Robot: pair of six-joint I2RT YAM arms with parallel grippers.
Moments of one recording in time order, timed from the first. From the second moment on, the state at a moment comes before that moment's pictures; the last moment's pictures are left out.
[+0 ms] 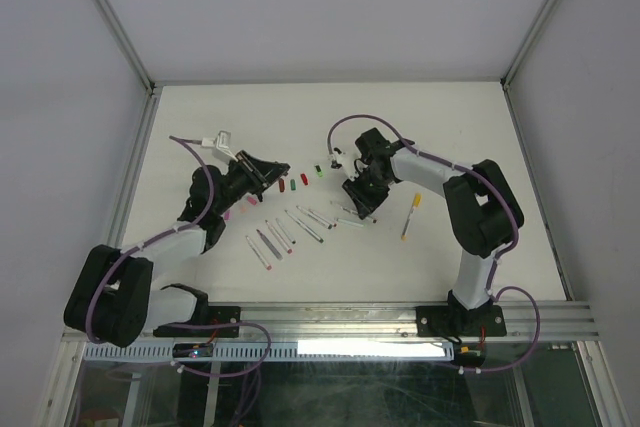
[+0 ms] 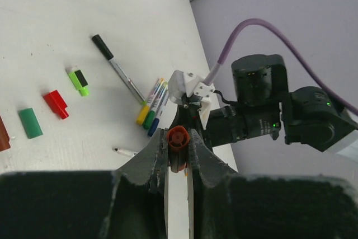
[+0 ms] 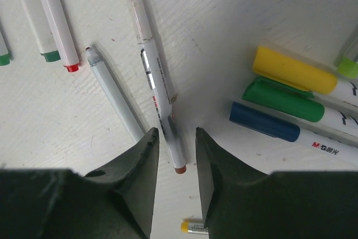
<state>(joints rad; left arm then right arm) -0.31 1.21 0.40 0.78 0.37 -1.01 0.55 1.85 1.22 -0.72 -0.31 -0.33</state>
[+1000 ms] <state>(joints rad) -0.70 2.06 1.50 -0.29 -0.19 -0.83 0.29 1.54 1.17 -0.59 -0.58 -0.28</state>
